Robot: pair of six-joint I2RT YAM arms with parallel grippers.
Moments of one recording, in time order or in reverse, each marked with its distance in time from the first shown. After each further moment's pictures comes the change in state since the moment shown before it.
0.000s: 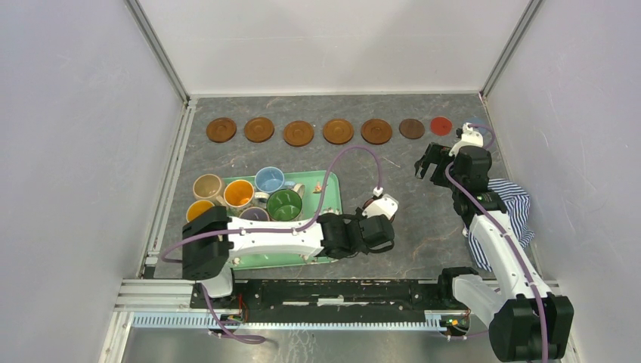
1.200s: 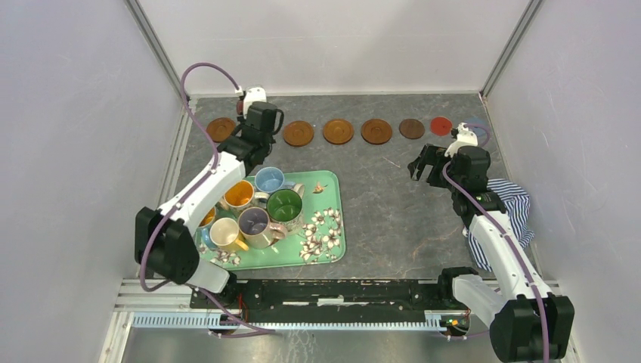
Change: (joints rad) left arm 0.898 -0.261 0.007 0.103 -0.124 0.182; right arm 0.013 -0.002 0.000 0.002 -0.100 0.007
